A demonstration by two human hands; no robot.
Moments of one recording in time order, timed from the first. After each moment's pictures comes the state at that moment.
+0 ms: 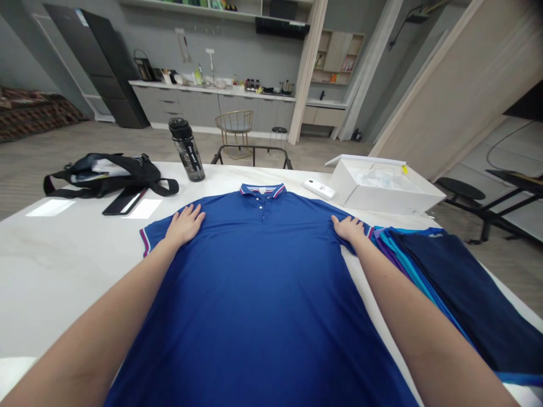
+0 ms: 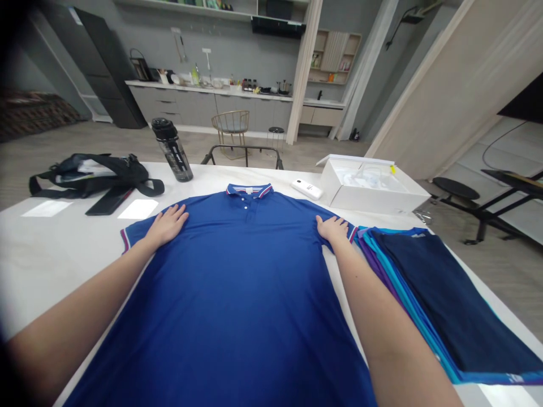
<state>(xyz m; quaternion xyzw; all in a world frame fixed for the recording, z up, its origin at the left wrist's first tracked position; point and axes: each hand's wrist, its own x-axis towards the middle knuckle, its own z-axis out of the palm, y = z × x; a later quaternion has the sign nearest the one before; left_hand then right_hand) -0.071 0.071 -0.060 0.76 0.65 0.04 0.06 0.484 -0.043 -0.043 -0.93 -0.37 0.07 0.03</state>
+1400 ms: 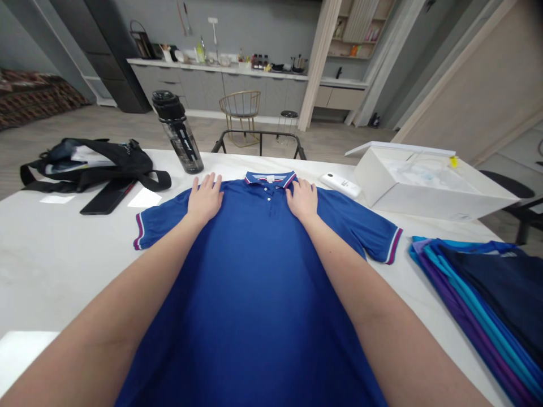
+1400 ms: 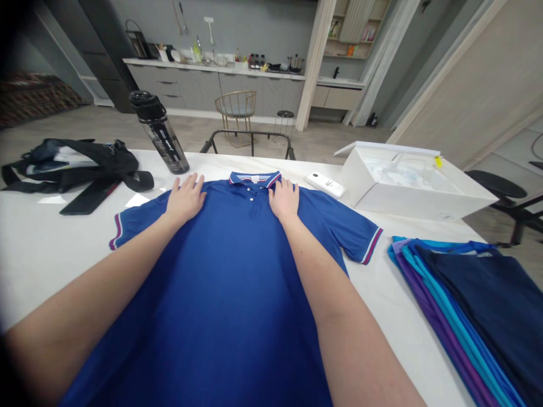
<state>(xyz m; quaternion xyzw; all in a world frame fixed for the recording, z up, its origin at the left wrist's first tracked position) 0.009 0.147 -0.054 0.80 0.58 0.12 -0.08 0.325 0.106 -0.056 -0.72 -0.66 -0.08 0.18</state>
